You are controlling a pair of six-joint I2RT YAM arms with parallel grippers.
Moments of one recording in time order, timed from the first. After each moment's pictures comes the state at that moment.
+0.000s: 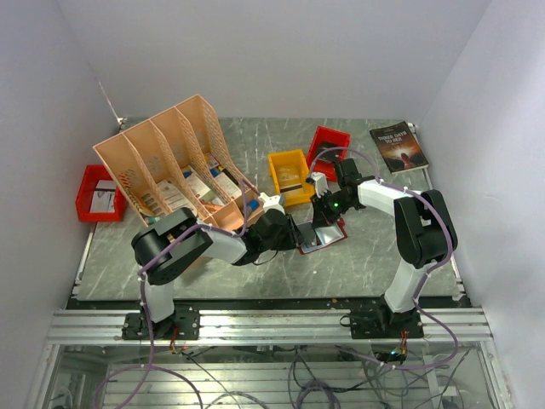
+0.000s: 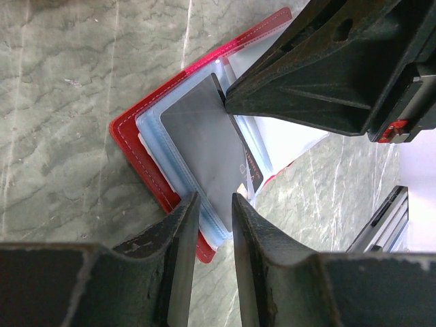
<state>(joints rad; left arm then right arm) -0.96 1.85 0.77 0.55 -0.07 -0.95 0.29 1.82 1.06 -0.46 -0.60 -0.38</state>
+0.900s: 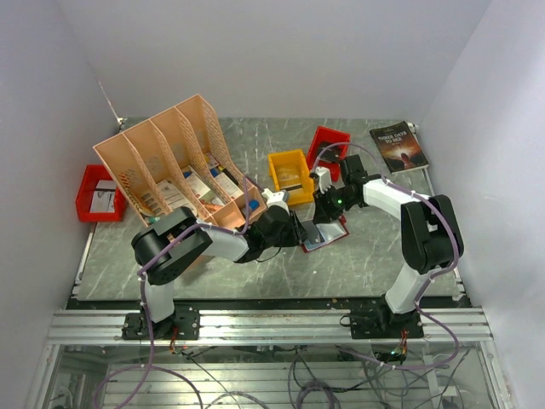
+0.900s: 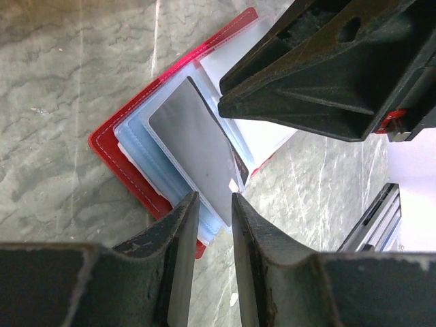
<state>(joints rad) -0.96 1.85 0.81 0.55 -0.06 -0.92 0.27 1.77 1.06 -0.46 -0.61 -0.38</state>
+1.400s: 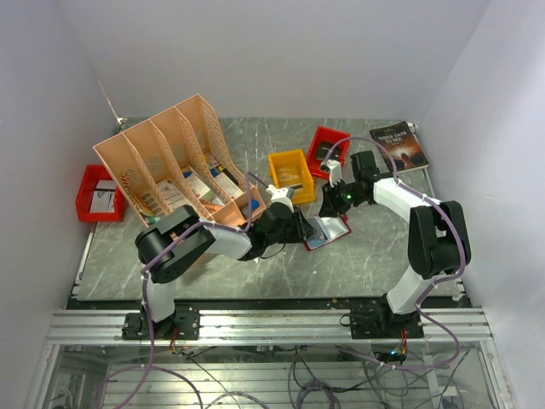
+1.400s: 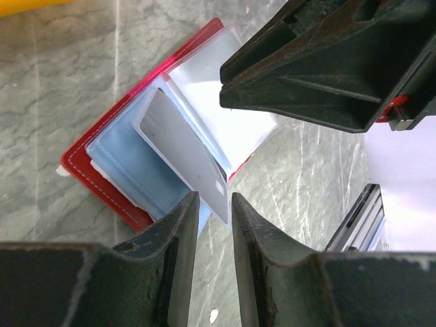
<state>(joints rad) -0.96 1.87 0.85 0.59 -0.04 -0.91 0.20 1.71 1.06 -0.46 -0.65 -0.38</state>
